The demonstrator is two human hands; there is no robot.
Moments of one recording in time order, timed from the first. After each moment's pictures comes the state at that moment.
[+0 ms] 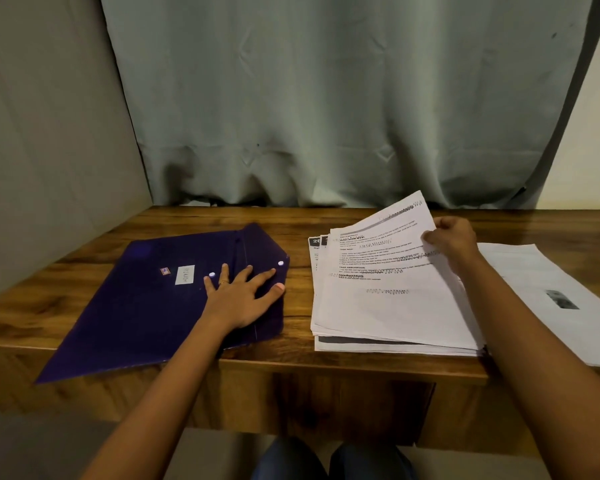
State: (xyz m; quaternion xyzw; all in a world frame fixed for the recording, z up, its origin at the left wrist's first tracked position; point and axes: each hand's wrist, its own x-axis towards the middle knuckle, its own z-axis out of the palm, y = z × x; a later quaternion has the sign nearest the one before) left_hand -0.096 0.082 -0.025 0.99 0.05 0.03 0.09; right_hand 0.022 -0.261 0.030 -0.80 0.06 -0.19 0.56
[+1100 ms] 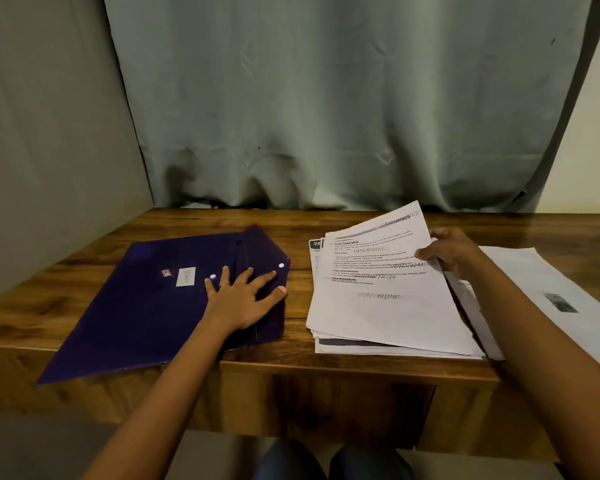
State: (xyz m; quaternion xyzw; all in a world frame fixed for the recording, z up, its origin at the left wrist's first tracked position) left_hand -0.097 0.082 -0.024 0.99 0.05 0.03 0.10; right_hand 0.015 -0.265 0.035 -0.81 0.06 -0.02 0.58
